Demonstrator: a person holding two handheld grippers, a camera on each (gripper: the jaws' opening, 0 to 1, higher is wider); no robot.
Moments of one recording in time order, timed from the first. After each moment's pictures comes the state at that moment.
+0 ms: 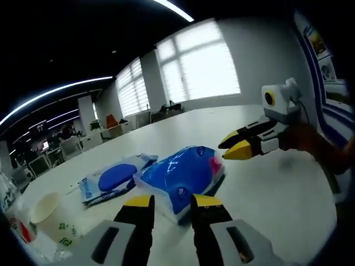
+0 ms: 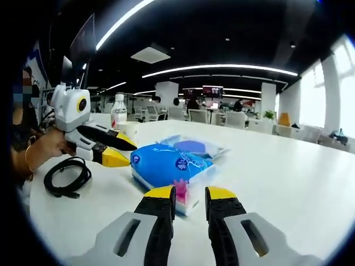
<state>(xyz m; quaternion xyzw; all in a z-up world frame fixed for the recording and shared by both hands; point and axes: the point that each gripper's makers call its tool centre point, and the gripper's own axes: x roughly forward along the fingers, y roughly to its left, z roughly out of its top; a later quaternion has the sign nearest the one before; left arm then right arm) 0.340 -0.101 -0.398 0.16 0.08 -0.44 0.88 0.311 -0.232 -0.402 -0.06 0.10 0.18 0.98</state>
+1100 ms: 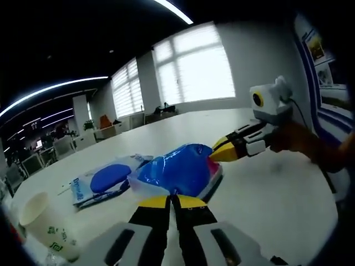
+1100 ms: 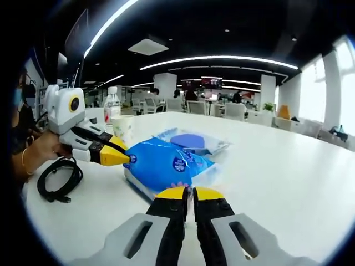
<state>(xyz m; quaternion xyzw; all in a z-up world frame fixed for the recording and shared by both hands) 0.345 -0.111 -0.405 0.15 0.08 -0.47 0.87 0.329 -0.227 -0.411 -0.06 0.13 0.17 0.97</state>
